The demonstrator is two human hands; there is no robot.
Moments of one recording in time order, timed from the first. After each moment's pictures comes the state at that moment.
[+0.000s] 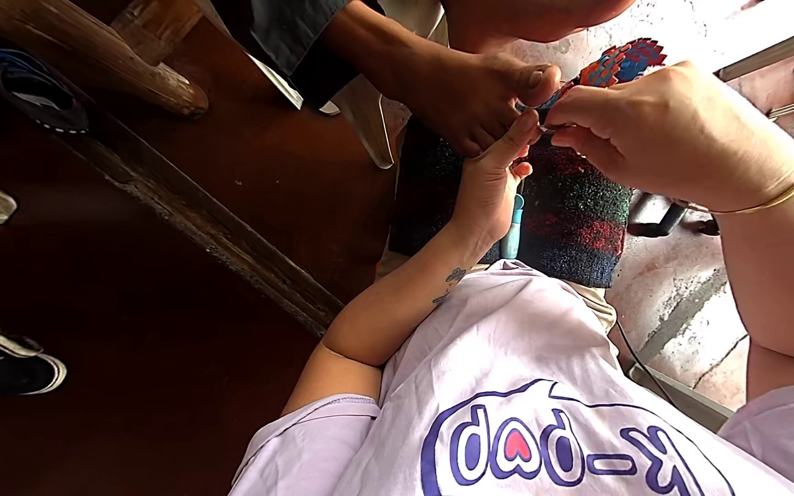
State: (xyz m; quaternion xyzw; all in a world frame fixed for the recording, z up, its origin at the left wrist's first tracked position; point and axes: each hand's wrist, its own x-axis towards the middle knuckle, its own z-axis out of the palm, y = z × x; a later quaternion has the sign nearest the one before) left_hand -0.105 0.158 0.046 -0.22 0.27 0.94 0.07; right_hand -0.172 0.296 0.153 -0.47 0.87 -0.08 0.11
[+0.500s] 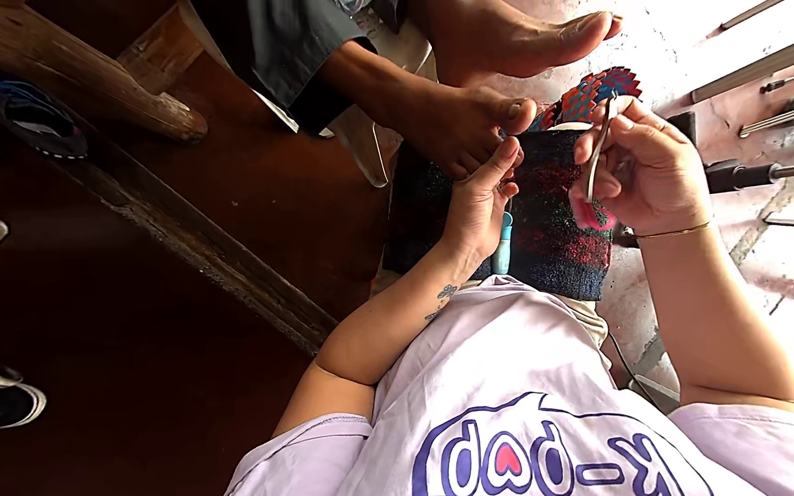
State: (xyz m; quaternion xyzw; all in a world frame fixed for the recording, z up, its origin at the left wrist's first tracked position) left_hand -0.104 0.157 0.044 -0.21 0.24 0.95 0.07; right_hand -0.152 0.335 0.108 -0.05 0.58 -0.77 0.25
